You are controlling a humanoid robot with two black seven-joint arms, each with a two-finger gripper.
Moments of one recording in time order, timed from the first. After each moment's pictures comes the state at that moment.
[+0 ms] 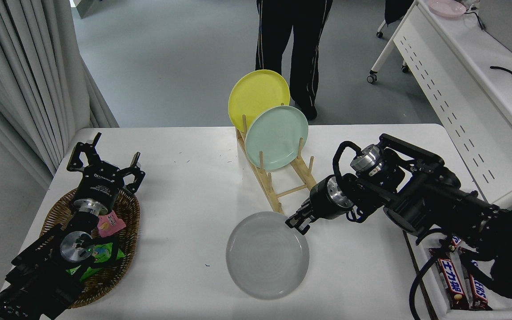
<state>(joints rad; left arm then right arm) -0.50 0.25 -1.08 -0.52 0.10 -0.57 -0.44 1.04 -0.10 0.32 0.74 0.81 -0.77 -0.62</state>
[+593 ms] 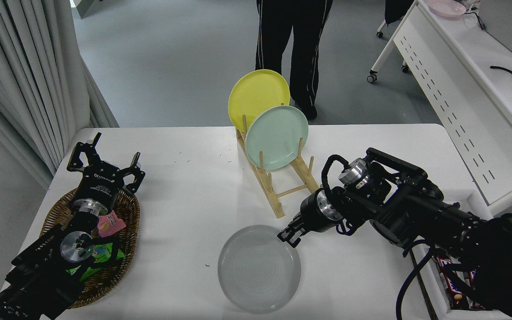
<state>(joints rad) -0.50 0.25 -1.08 -0.52 0.10 -0.57 -0.44 1.00 -0.04 0.33 0.70 0.80 -0.78 -0.62</state>
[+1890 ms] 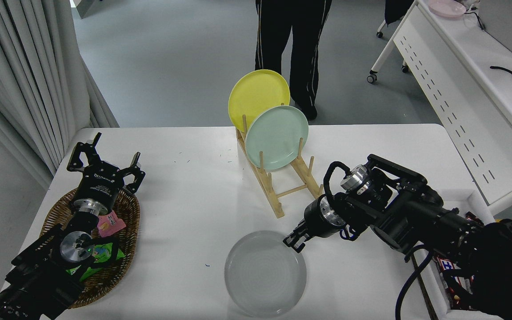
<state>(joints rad) -0.50 0.25 -1.08 -0.52 0.10 -0.57 -0.44 0.98 -0.04 0.33 0.66 0.76 -0.77 -0.62</state>
